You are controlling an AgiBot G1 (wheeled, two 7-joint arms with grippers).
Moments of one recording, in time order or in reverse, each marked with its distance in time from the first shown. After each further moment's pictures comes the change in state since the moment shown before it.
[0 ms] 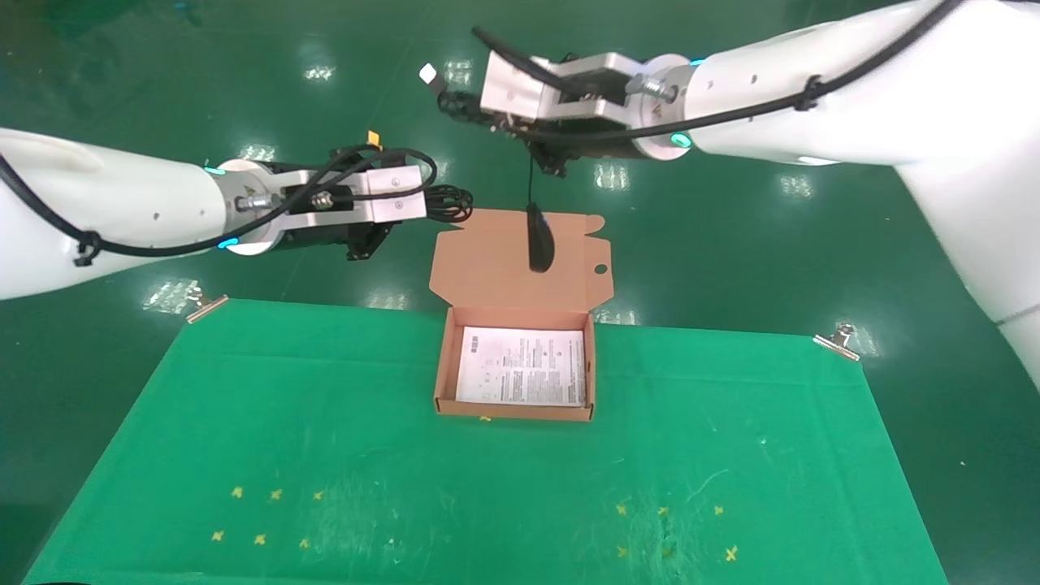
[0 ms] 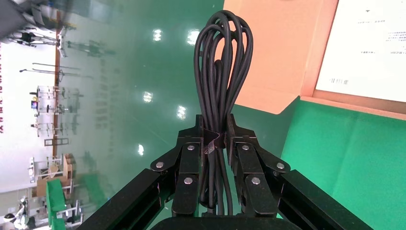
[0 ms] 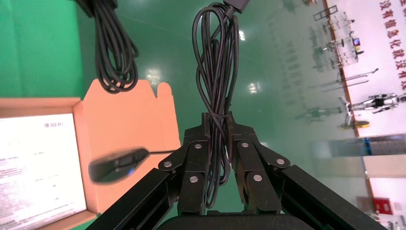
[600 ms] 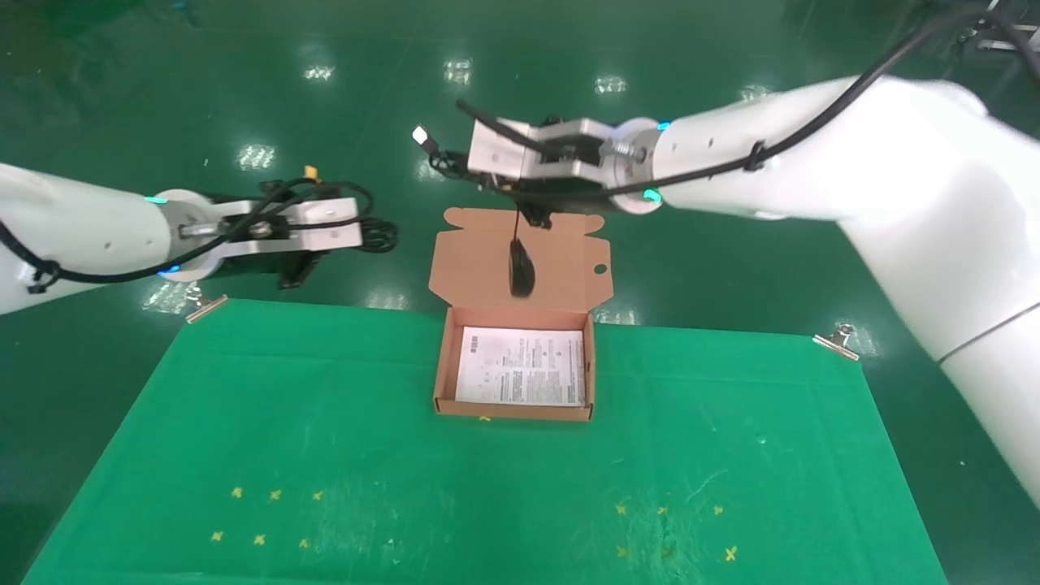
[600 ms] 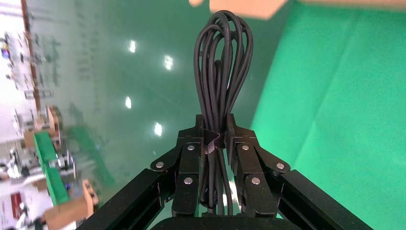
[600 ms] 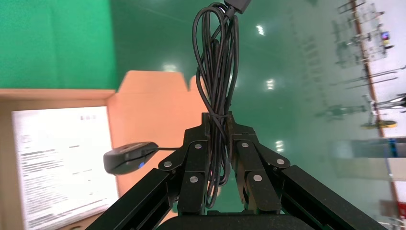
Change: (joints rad) left arm 0.015 -0.066 0.025 -0.026 0.142 0.101 -0.098; right arm -0.047 -0.046 -0.090 -0.083 0.083 0.050 -0.046
